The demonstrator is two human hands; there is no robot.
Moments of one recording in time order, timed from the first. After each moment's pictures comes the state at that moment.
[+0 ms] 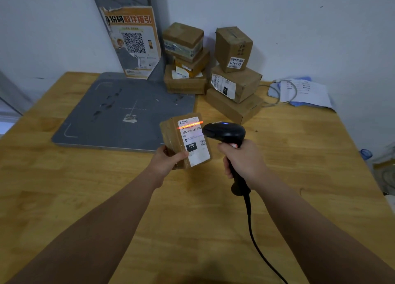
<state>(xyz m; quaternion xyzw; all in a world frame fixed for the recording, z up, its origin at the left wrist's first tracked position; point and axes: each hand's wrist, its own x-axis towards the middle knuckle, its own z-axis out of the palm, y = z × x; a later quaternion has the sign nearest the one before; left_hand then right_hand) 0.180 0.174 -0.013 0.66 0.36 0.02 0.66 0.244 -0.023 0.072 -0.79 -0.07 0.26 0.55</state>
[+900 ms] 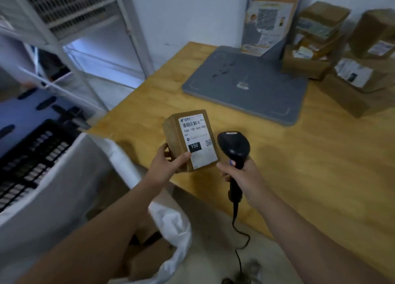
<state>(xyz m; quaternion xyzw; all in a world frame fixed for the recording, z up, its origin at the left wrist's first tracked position) -0.182 0.238 0.008 0.64 0.47 0.18 0.58 -0.031 0.091 0.013 -0.67 -0.19 0.43 0.57</state>
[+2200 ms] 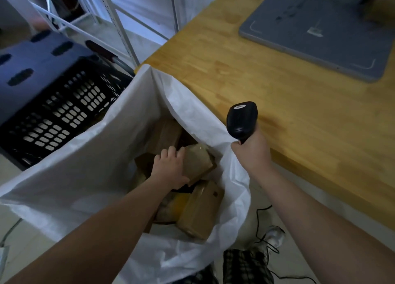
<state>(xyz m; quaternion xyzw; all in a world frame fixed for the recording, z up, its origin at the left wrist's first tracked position) -0.387 0.266 -0.099 0.87 0.43 -0.23 0.10 -0.198 0.170 -0.069 -0.82 -0.32 0.25 0.41</state>
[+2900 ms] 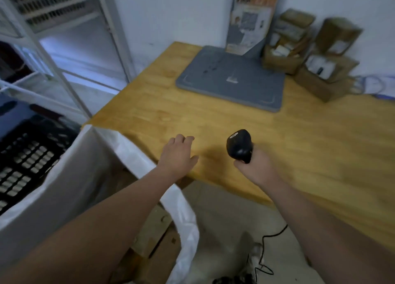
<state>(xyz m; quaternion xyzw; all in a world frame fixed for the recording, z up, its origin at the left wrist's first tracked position) -0.215 0.240 0.014 0.95 0.29 -0.01 0.13 -0.074 0.071 0.006 -0.88 -0.28 0.20 0.32</state>
